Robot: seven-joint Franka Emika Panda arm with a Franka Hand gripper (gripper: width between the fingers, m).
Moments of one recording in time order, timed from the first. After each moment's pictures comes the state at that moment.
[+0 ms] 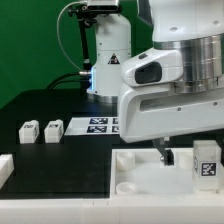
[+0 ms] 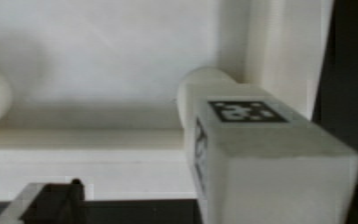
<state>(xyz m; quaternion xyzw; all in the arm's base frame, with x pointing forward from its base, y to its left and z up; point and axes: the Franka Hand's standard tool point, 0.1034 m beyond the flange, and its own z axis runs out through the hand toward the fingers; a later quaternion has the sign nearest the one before) 0.648 0.099 0.078 -1.00 -0.06 -0.02 0.05</state>
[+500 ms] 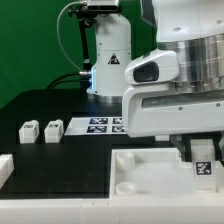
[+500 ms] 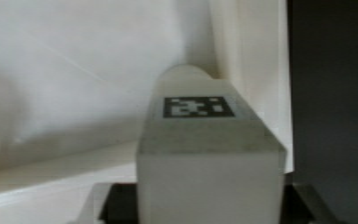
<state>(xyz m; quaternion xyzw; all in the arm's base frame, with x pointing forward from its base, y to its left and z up) 0.648 0.108 0.079 -0.99 0.11 -0.01 0.06</state>
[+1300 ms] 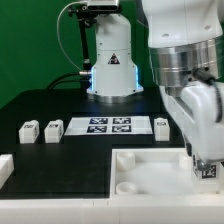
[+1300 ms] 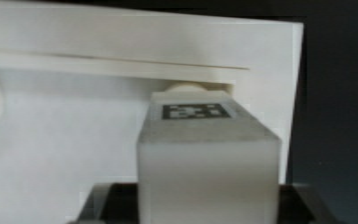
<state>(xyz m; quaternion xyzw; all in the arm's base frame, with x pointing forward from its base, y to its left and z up) 0.642 0.105 0.075 -0.69 0.72 0.05 0.05</state>
